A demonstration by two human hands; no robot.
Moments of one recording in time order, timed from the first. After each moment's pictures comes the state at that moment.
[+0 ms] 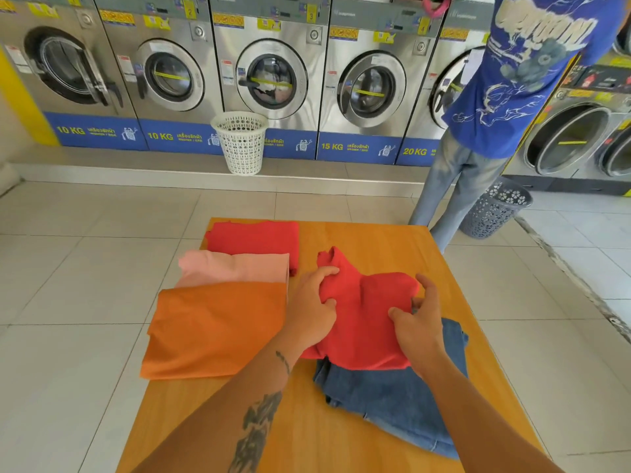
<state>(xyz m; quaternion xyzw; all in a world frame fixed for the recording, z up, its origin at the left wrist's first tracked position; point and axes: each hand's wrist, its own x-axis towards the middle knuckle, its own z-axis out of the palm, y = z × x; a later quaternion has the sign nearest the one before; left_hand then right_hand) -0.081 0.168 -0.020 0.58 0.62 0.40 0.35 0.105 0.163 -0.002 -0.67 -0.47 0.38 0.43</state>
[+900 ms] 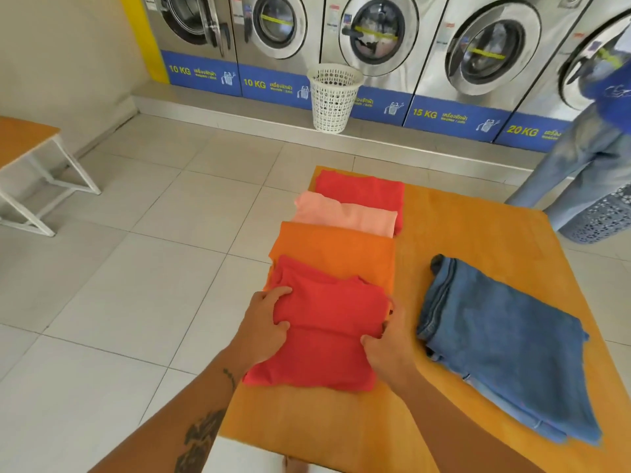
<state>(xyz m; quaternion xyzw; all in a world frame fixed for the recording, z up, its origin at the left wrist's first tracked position) -0.296 -0.014 -0.104 0.47 0.76 0.30 0.34 -0.062 0.052 -0.100 -0.60 -0.60 0.48 0.23</state>
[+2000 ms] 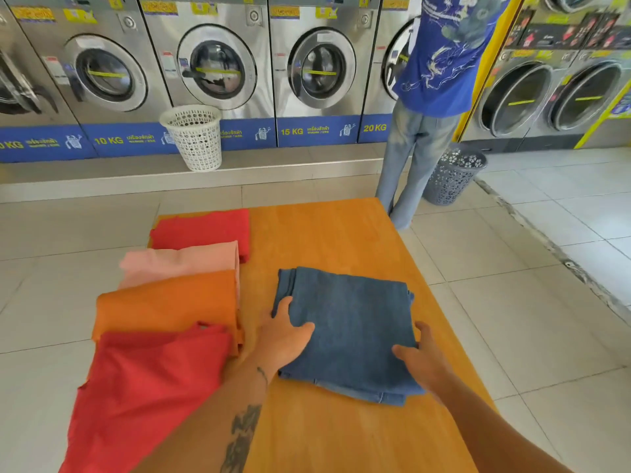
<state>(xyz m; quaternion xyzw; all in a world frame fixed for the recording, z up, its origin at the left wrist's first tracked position) -0.023 0.127 -0.071 0.54 0.71 0.18 0.41 0.240 0.093 -0.073 -0.77 -0.41 0.44 0.21</state>
